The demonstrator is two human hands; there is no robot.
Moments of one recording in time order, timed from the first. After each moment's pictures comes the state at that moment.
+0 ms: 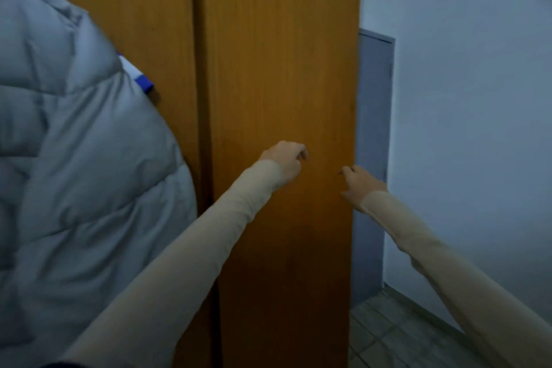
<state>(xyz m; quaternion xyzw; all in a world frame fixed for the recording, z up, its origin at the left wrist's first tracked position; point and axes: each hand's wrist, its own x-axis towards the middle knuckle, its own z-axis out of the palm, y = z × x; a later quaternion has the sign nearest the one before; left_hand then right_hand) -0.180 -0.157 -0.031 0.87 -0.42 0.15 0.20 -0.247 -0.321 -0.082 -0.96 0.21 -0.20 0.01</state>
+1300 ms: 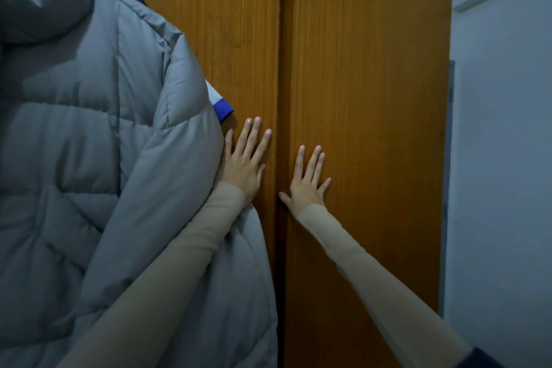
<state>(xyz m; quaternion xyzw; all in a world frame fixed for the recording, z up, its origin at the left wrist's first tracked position) 0.033 -0.004 -0.032 0.74 -0.22 0.63 -0.05 -0.025 -0.137 -0.058 -0.93 0.08 -0.34 0.11</state>
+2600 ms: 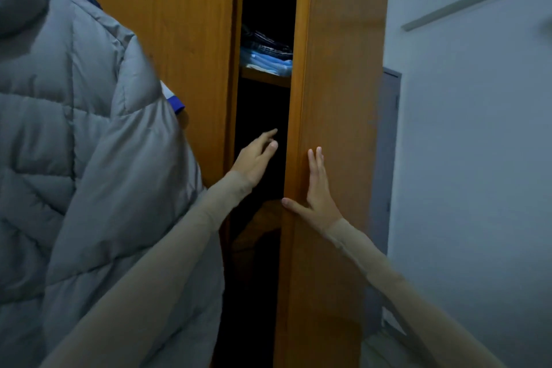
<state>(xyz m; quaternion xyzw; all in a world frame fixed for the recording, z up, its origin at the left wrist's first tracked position) -0.102 -0.075 -0.012 0.73 -0.42 0.19 0.51 -0.161 -0.224 -0.078 -0.86 -0.14 -0.43 0.24</state>
